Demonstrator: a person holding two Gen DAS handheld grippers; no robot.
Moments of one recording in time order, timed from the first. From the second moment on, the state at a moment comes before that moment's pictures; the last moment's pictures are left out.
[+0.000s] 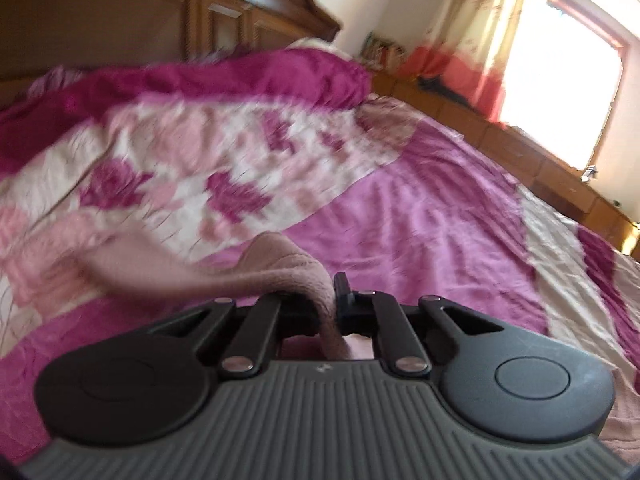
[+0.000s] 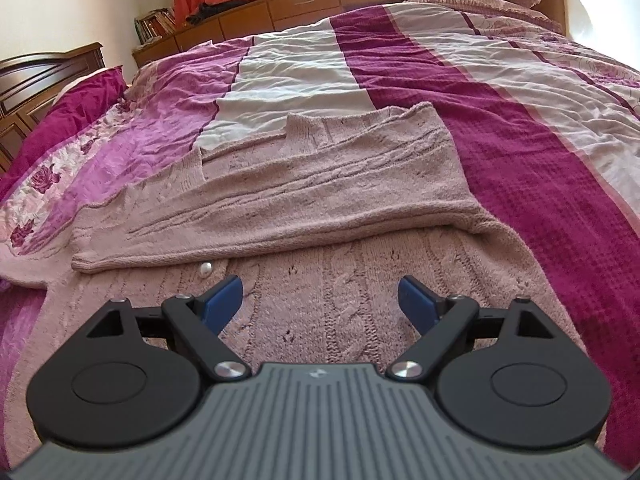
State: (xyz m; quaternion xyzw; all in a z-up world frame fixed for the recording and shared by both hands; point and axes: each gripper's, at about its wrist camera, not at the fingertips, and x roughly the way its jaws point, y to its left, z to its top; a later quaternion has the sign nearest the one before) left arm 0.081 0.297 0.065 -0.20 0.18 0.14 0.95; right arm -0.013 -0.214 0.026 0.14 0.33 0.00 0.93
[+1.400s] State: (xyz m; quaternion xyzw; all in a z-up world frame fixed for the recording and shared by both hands) left arm 0.088 0.063 0.134 -0.11 0.16 -0.06 0.98; right arm -0.038 -0.281 0.021 0.23 0.29 -0.03 0.93
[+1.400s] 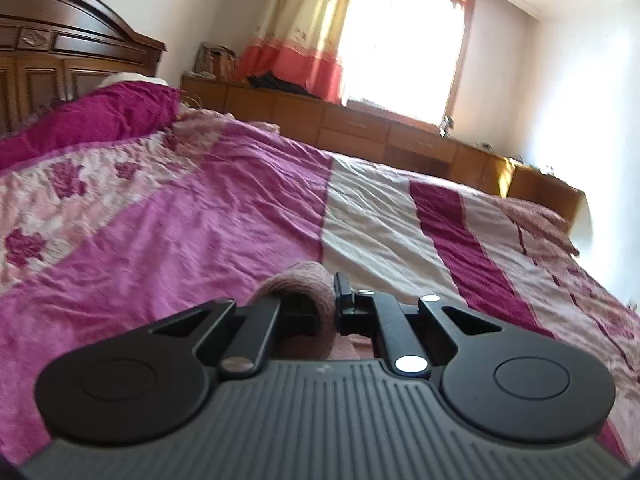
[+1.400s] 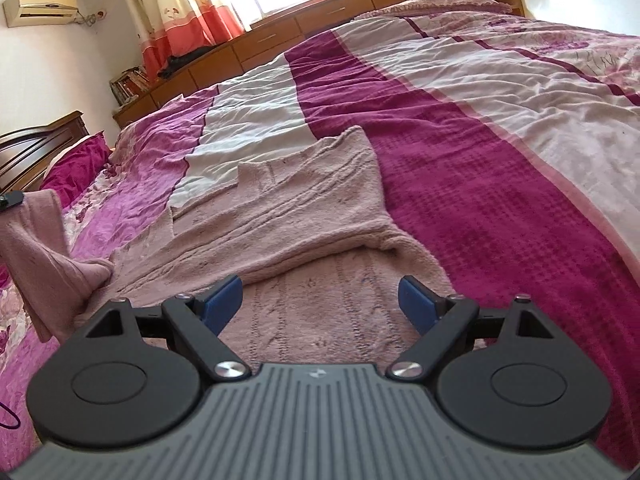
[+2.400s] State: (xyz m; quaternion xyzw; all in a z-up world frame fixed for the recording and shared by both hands) left arm 0.062 -0.019 0.056 0.06 0.34 -0.15 0.93; right arm -0.032 -0.279 0.012 0.23 0.30 -0.02 0.93
